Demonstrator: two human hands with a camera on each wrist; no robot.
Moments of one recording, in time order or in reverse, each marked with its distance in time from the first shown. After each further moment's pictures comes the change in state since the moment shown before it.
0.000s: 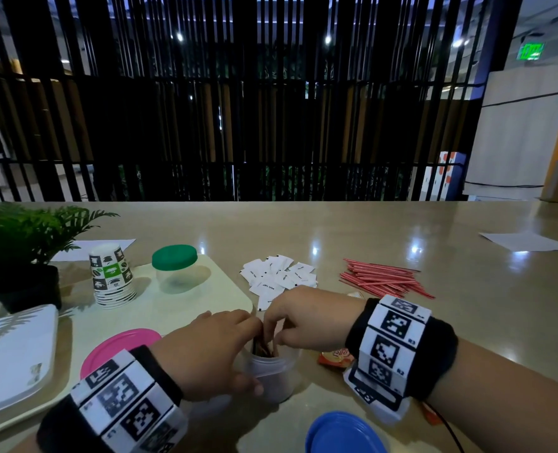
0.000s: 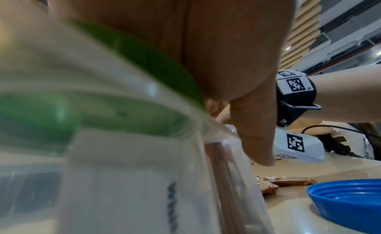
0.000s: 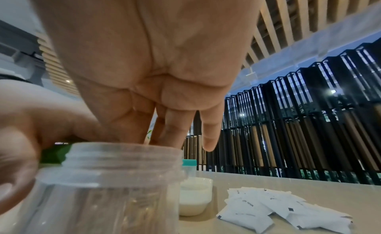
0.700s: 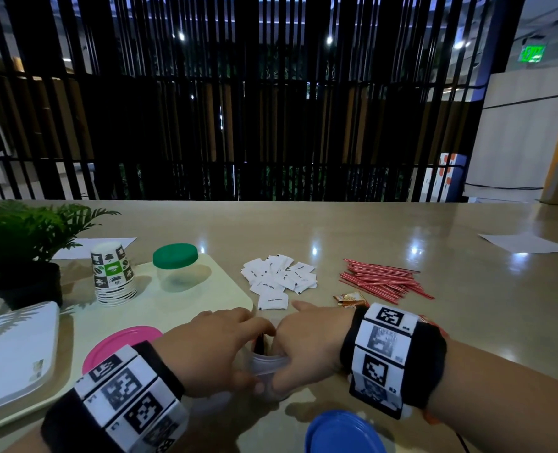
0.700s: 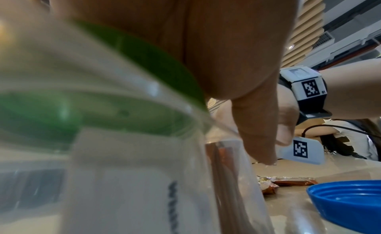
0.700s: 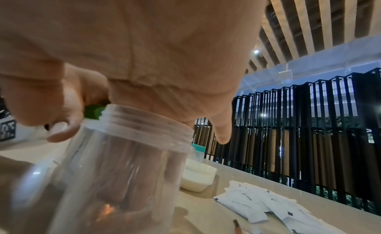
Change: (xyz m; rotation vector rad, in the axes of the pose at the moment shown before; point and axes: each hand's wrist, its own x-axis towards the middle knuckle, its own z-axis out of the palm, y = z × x) left_hand 0.002 -0.001 0.000 -0.052 -0.011 -0.010; right_hand -0.004 -0.020 0.004 -0.311 -0.358 0.068
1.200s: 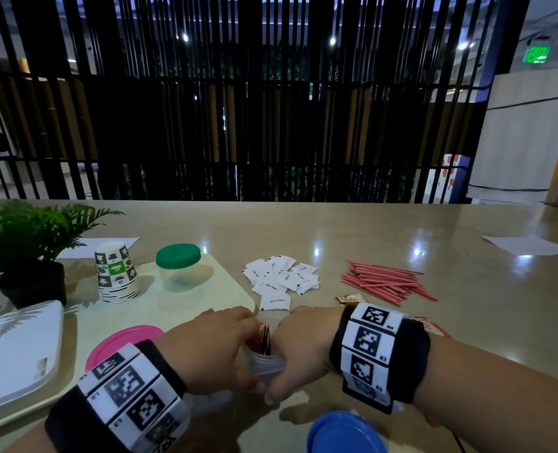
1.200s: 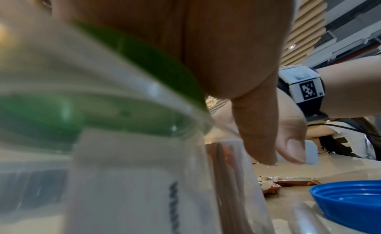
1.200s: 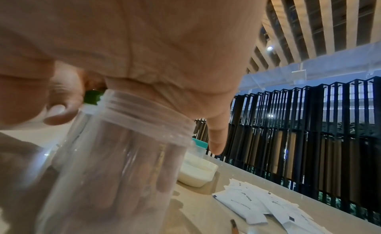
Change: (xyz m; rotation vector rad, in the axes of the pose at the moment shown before) left_hand -0.002 0.000 -0.003 -0.003 -0.003 -0.039; right_hand 0.007 -0.005 -0.002 0.033 -0.035 0.028
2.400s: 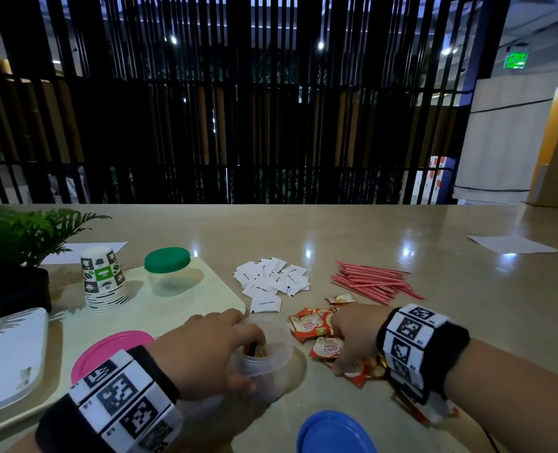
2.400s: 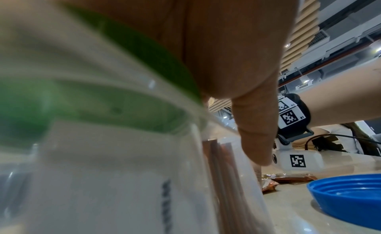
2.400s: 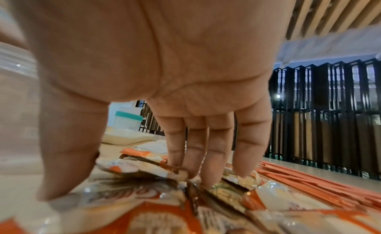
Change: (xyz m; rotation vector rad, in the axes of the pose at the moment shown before) left_hand -0.001 0.003 0.000 0.029 -0.045 0.025; right_hand -0.007 0.089 0.042 0.125 0.020 0.417
